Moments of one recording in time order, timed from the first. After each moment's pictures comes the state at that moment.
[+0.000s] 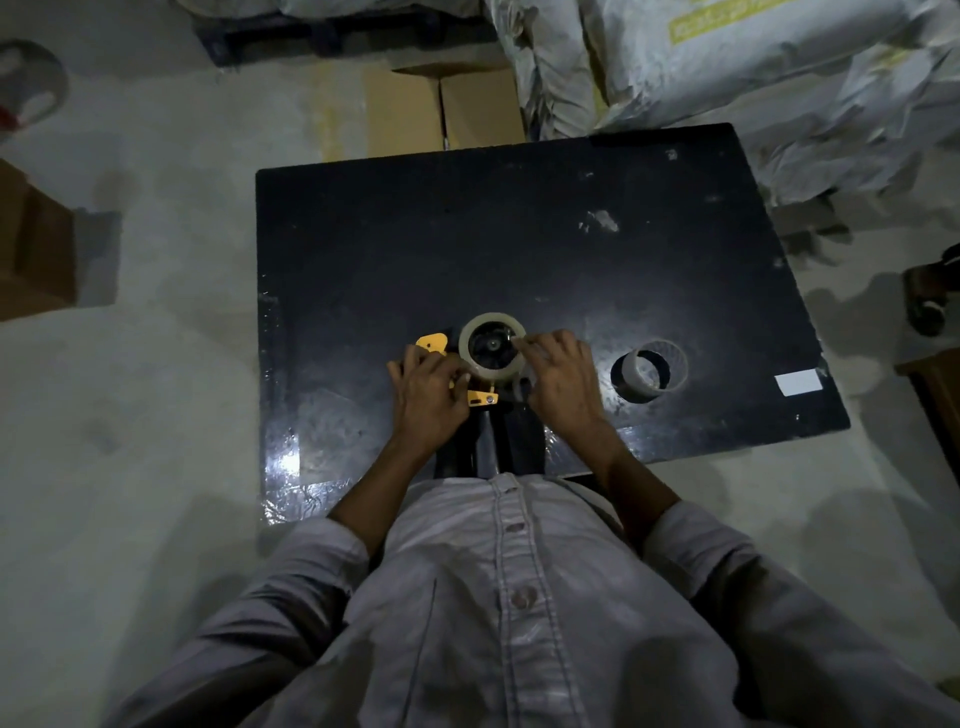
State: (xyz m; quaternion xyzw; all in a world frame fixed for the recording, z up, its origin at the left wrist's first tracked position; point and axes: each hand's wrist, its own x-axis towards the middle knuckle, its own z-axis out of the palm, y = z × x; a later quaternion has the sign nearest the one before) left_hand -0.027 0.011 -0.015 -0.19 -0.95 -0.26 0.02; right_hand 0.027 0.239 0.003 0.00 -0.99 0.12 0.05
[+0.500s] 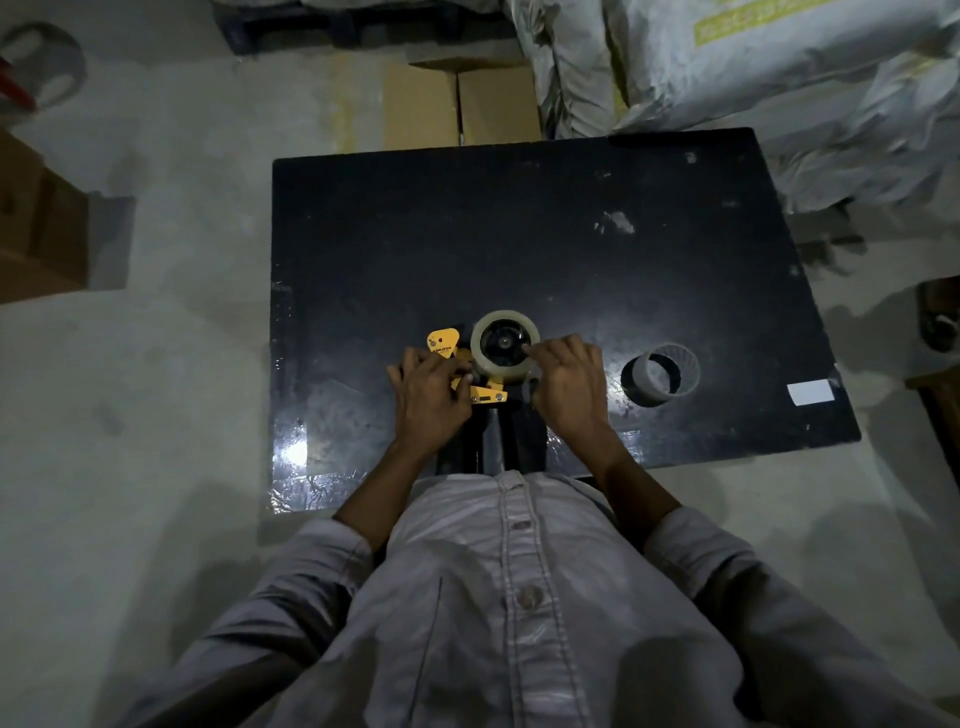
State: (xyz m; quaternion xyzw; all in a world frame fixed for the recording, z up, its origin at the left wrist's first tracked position) left_hand -0.022 0.002 -0.023 -0.14 -0.95 -0.28 0.01; right_hand 0.027 0.233 -0.003 -0.02 -0.99 0.13 0.06
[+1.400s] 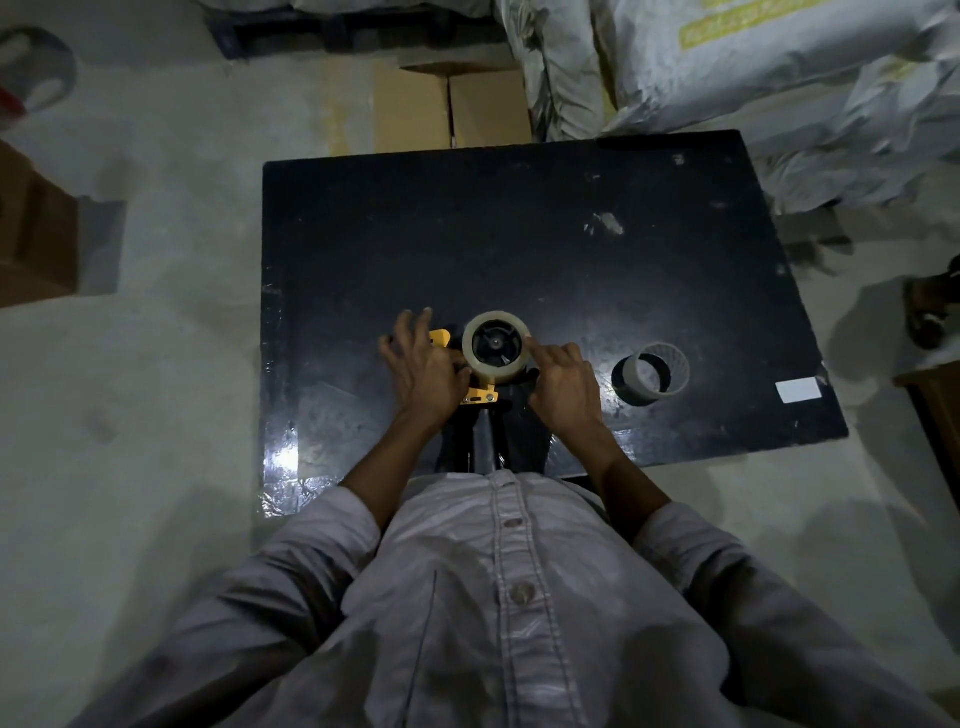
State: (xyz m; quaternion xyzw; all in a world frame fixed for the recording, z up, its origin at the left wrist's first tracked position) left_hand -0.057 0.026 -0.018 -0.12 -0.98 -0.11 -0.05; right_hand 0.028 0.236 -0.006 -0.09 -0.98 0.16 -0.01
